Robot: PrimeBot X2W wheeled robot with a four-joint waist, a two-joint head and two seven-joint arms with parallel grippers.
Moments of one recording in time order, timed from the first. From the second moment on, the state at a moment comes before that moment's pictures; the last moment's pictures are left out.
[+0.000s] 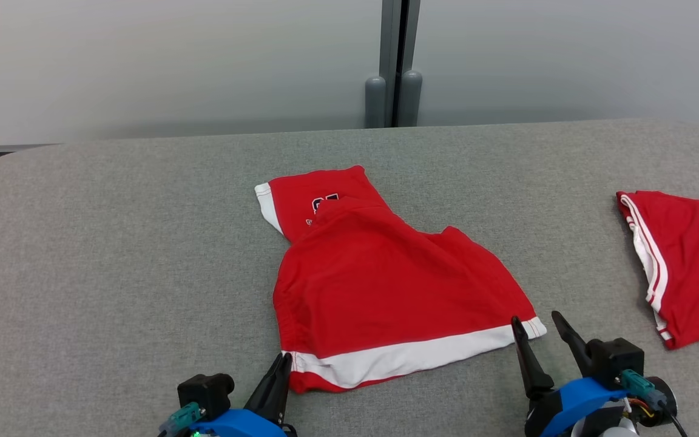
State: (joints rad) left arm -0.17 0.11 -0.54 0.65 -0.72 -0.13 -0.26; right arm -0.17 -0.05 0.06 0.54 0.11 0.13 -0.26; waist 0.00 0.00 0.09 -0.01
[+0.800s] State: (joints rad) left arm -0.18 0.07 -0.36 0.59 -0.55 -0.13 -0.26; right arm -0.21 -0.05 0.05 0.66 0.14 0.13 -0.26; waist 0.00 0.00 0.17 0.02
